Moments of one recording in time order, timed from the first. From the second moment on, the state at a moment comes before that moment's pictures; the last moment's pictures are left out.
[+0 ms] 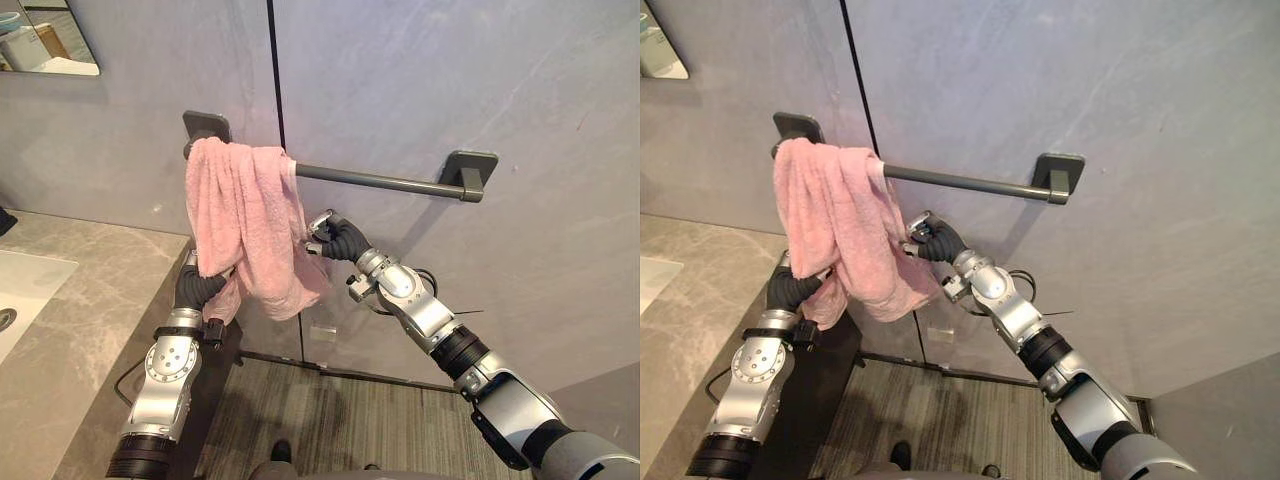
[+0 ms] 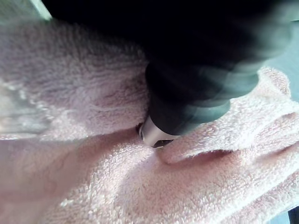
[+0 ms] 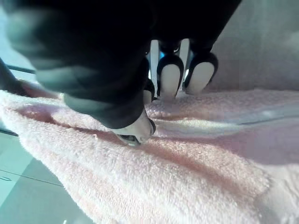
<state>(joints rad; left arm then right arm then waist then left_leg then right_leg) 0.00 0.40 0.01 0.08 -0.17 -0.29 0.07 -0.64 -0.20 0.56 0.42 0.29 -0.18 0.07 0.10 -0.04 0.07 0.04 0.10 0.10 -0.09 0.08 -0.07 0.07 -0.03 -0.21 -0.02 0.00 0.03</state>
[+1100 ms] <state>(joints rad) 0.01 0.36 0.05 0.09 -0.16 -0.29 0.07 -0.50 -0.28 0.51 0.32 0.26 -0.17 0.12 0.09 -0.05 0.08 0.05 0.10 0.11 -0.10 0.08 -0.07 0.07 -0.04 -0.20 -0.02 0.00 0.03</state>
